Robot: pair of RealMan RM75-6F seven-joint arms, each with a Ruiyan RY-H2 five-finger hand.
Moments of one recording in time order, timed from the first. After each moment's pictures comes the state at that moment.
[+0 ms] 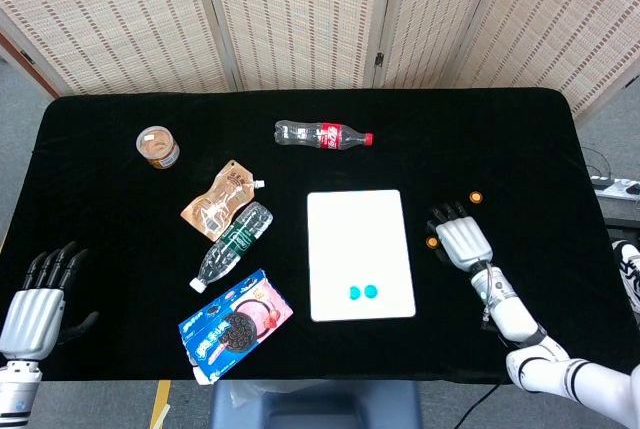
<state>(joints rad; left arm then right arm) -0.11 -1.18 -0.03 -1.60 1.51 1.47 0.12 0.60 -1.50 0.07 -1.20 -1.24 0.89 -0.23</state>
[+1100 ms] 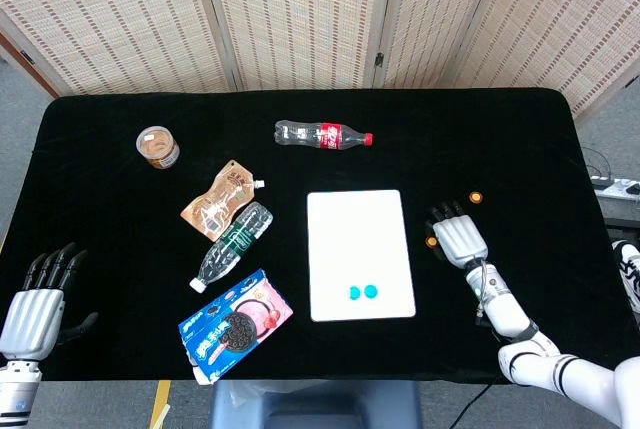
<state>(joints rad) -0.11 -1.18 -0.03 -1.59 1.50 1.46 0.11 0.61 -1.56 0.09 -1.11 -1.24 0.86 -0.22</state>
